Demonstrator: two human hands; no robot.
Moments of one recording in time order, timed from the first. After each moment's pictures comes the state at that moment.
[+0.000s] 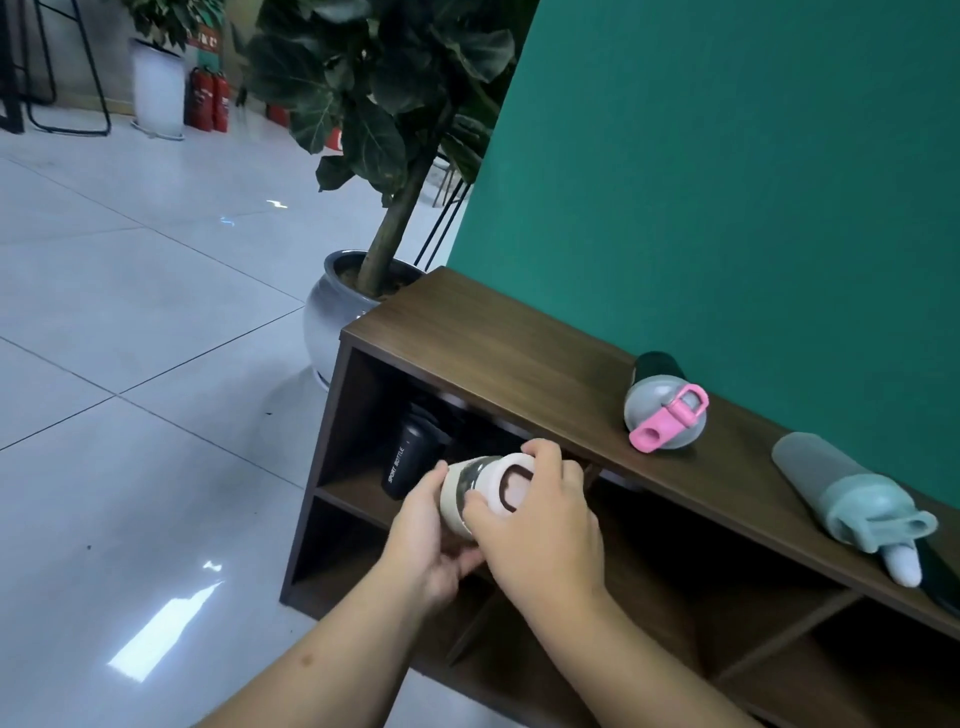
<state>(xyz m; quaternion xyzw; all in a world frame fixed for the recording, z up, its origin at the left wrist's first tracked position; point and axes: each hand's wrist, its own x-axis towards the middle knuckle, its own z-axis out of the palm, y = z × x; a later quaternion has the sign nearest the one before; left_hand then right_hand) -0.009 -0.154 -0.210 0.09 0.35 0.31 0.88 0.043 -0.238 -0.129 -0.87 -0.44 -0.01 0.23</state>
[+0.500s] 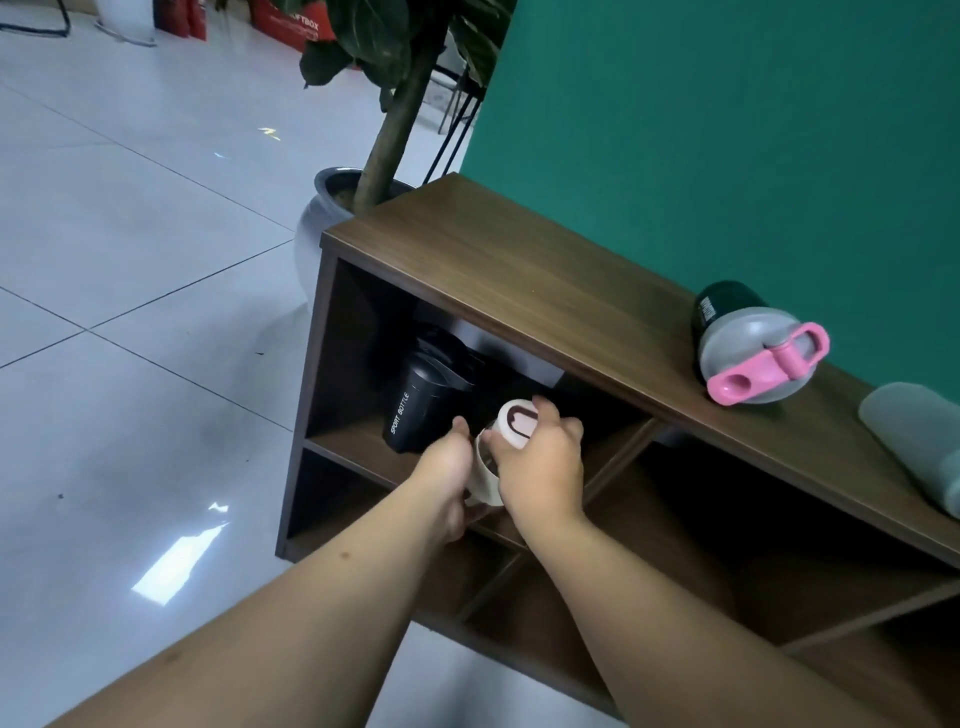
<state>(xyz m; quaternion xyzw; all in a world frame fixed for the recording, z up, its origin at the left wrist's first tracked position) 0.062 -0.081 -0.290 0.21 0.47 0.20 0.83 0.128 -0.139 -0.251 -0.88 -0.37 0.05 0.30</state>
